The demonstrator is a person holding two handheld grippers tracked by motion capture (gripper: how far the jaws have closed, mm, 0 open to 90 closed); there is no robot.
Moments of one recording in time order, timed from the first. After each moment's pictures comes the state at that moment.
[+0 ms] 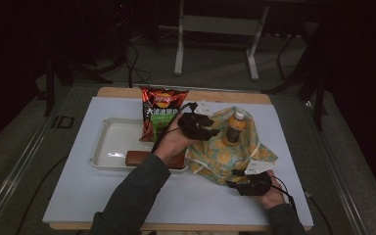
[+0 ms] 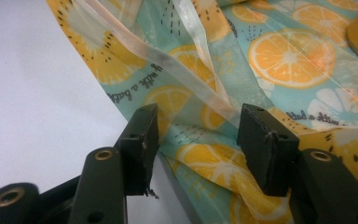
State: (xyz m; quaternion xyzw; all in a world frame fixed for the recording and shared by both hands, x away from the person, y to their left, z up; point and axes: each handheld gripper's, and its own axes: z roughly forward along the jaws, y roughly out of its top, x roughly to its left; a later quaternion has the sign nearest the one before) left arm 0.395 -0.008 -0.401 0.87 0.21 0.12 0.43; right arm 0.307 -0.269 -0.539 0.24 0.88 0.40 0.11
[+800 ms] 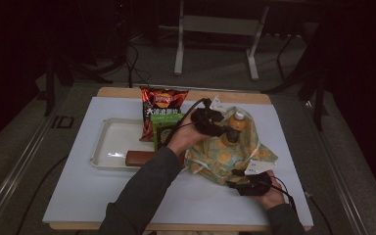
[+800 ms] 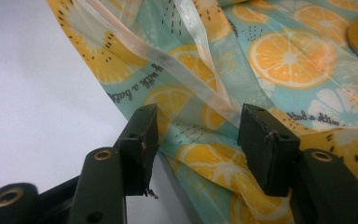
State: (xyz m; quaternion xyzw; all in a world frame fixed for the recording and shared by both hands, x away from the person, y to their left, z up) left arm 0.413 -0.042 -0.398 0.87 0.20 0.13 0.42; right arm 0.307 -0.268 -0.539 0.24 0.88 0.40 0.11
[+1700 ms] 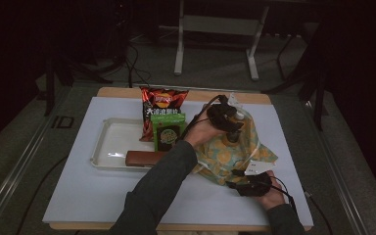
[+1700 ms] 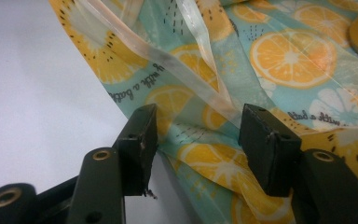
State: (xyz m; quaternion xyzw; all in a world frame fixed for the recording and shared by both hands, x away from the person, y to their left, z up) left arm 0.439 -0.088 -0.405 0.88 0.20 0.14 0.41; right arm 0.306 -0.268 -0.539 0.24 0.88 0.40 0.11
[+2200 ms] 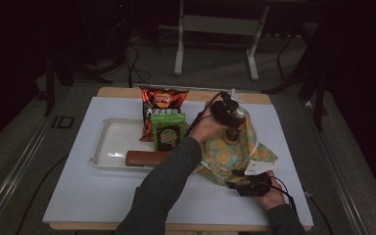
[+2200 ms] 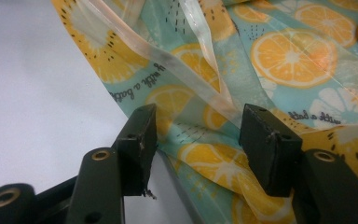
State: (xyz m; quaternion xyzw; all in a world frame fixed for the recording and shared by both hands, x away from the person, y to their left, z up) left arm 0.464 -0.097 -0.415 0.87 0.23 0.13 0.42; right arm 0.305 -0.268 -0.539 0.24 0.88 0.40 0.11
